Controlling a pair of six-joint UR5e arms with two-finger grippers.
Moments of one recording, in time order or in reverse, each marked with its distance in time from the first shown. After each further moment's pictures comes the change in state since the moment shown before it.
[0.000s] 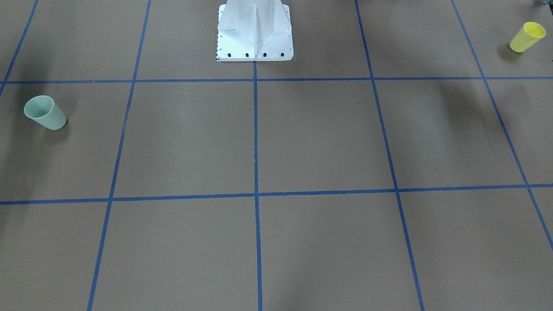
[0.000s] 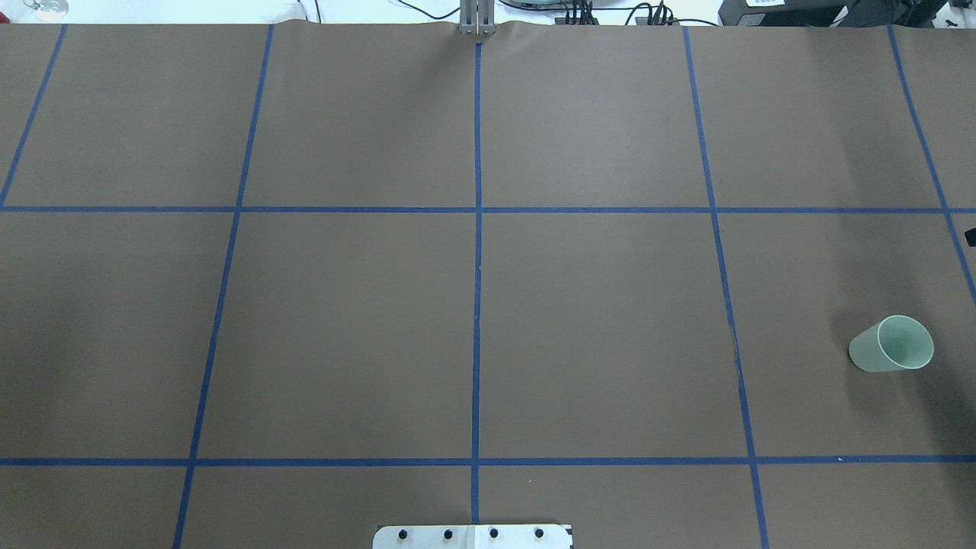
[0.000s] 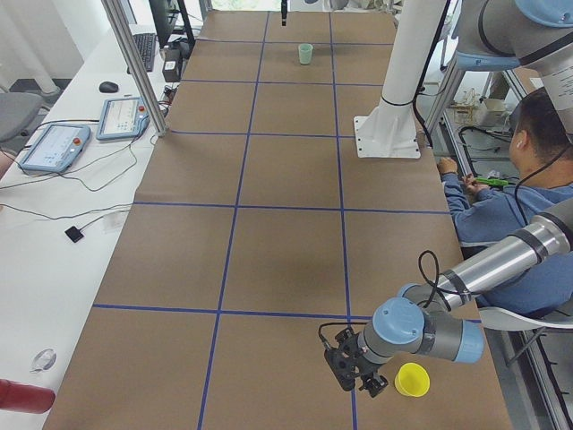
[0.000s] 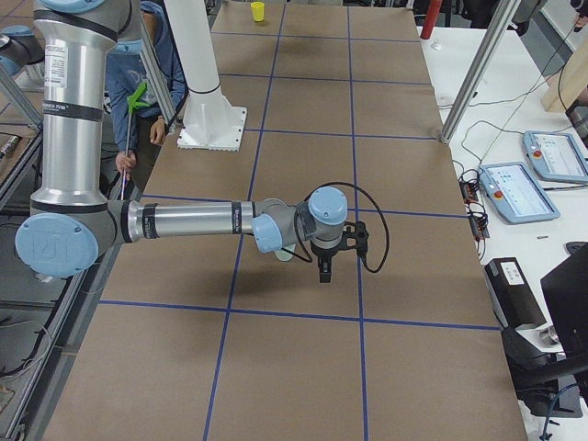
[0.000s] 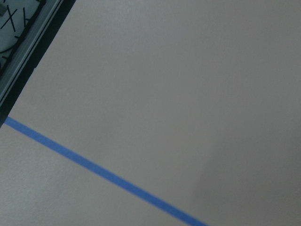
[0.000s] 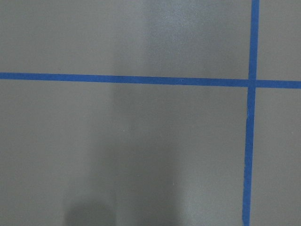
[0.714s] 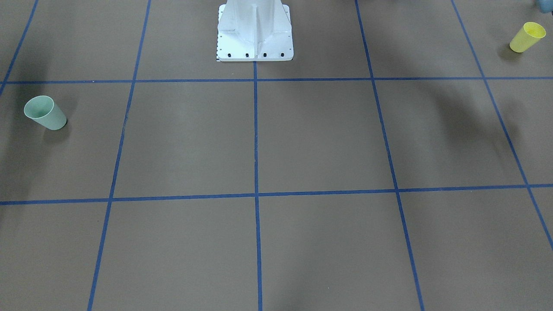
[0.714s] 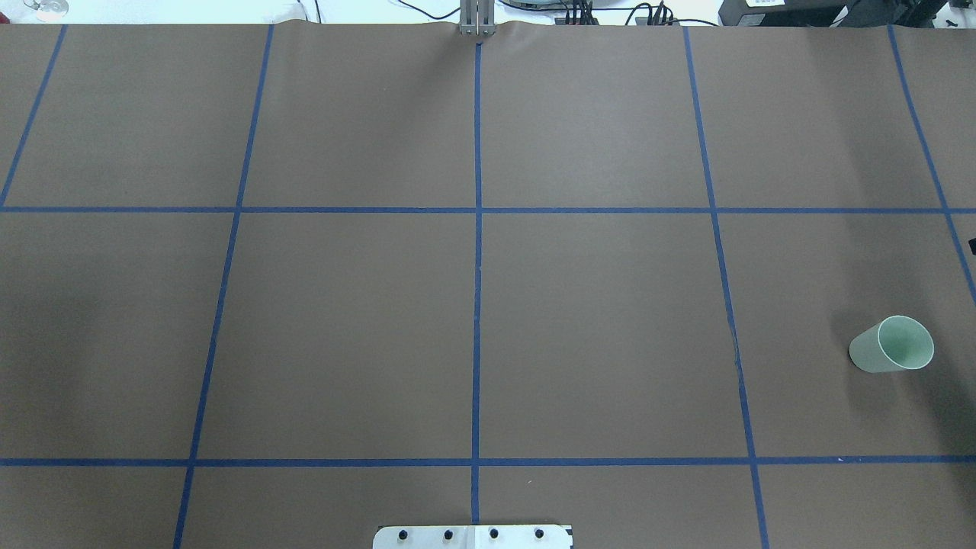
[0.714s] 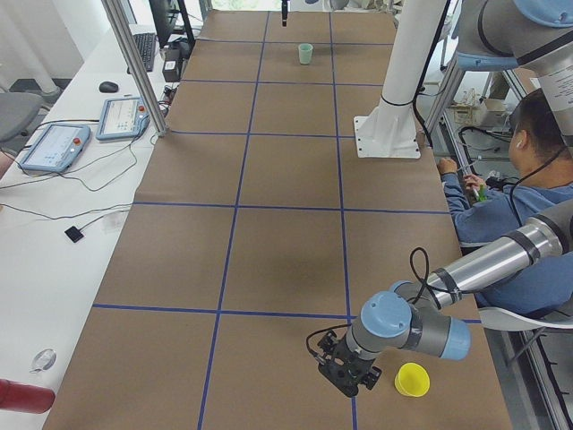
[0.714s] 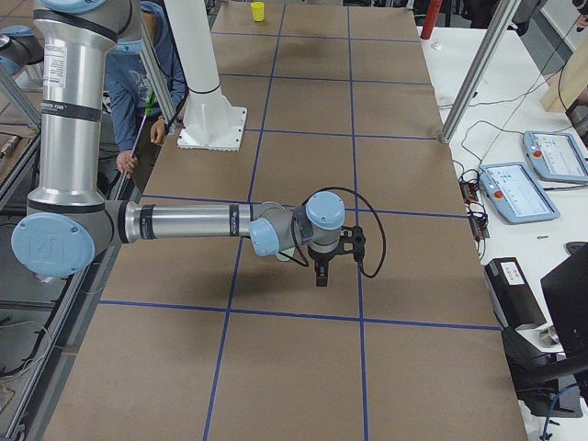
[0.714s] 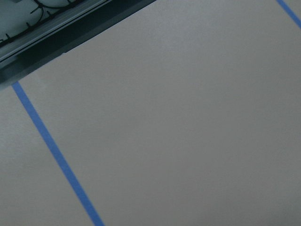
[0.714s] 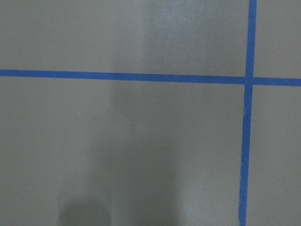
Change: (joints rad) left arm 0.131 -0.104 -0.011 0.007 0.090 -0.580; right arm -0.001 -0.020 -0.006 0.008 0.002 -0.001
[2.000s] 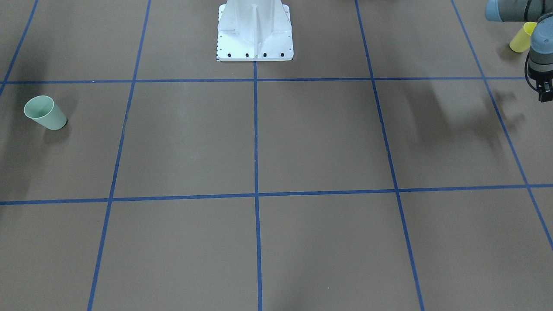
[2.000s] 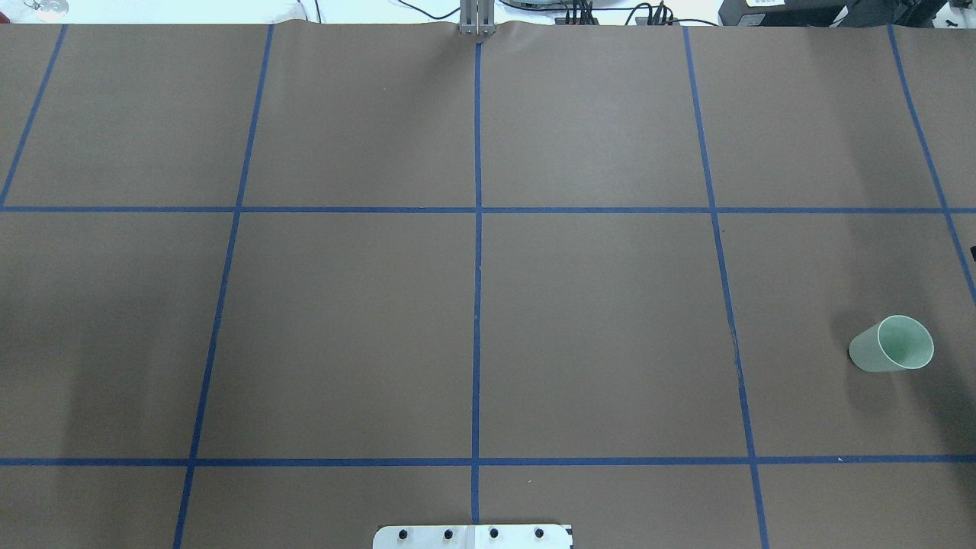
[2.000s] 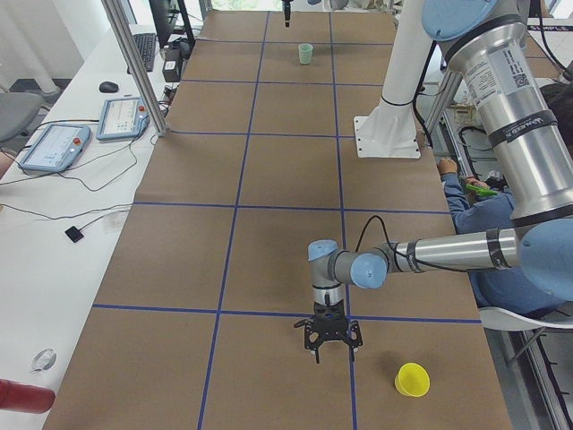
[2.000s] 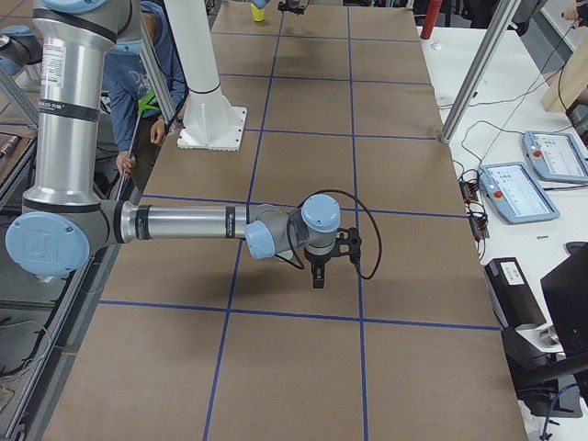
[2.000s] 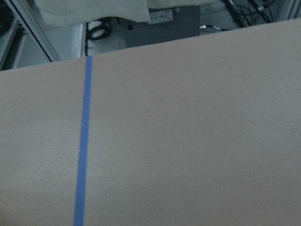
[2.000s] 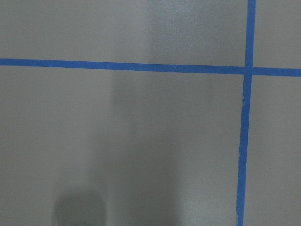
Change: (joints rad) left arm 0.671 -0.015 -0.145 0.624 0.516 -0.985; right arm -0.006 -0.018 0.000 0.028 0.000 -0.011
